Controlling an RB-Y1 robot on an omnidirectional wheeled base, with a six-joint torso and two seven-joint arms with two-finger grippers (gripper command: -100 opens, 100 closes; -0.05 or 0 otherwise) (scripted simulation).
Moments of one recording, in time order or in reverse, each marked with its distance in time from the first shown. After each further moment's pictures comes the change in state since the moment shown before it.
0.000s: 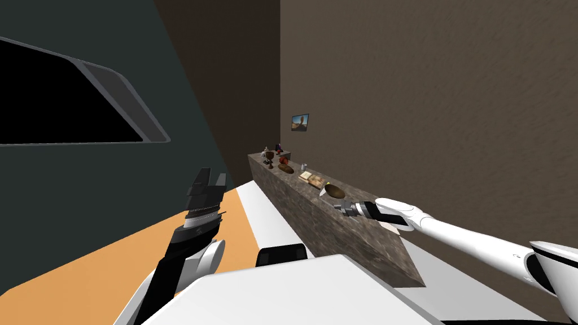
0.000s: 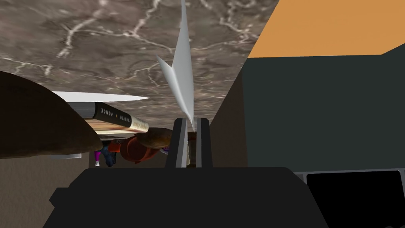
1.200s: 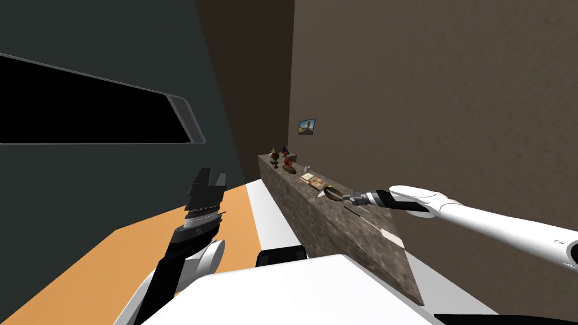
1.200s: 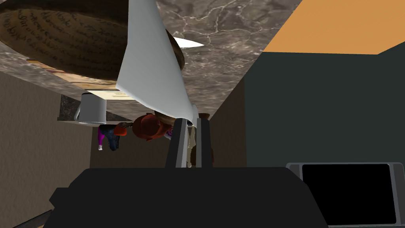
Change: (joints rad) left arm 0.000 0.000 0.000 0.000 0.000 0.000 0.000; right arm -0.063 -0.168 -0.018 0.075 -0.067 -0.107 -0.140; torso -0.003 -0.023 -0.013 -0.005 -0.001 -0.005
